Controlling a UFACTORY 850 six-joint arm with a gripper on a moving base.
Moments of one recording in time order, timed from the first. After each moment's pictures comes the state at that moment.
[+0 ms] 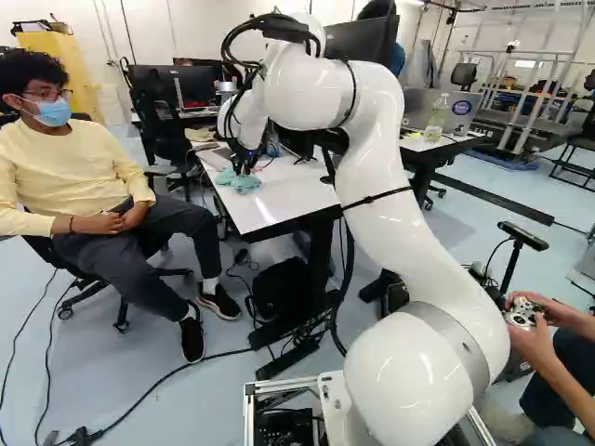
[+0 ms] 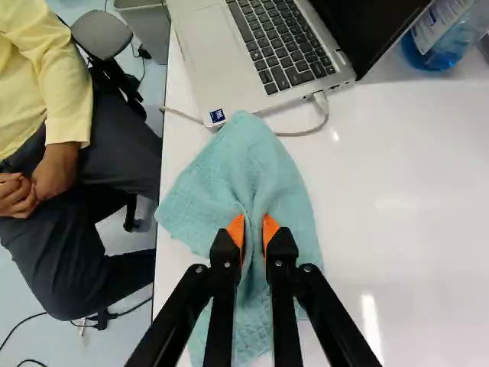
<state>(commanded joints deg) 19.7 -42.7 -95.1 3.5 -17.1 0.0</state>
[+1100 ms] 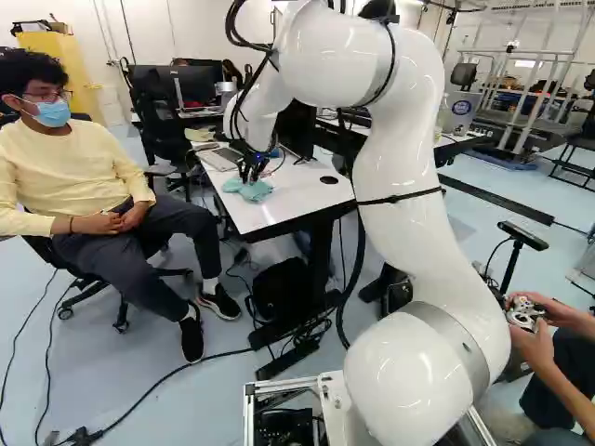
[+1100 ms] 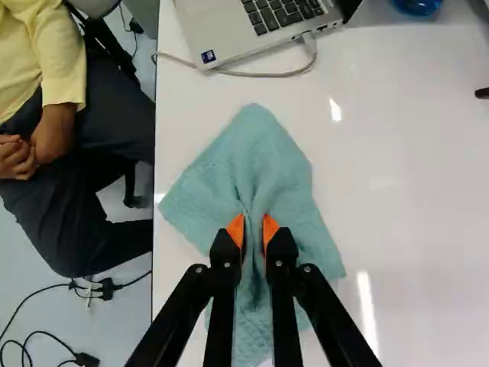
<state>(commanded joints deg) 20.6 -32.8 -81.1 3.5 -17.1 0.0</state>
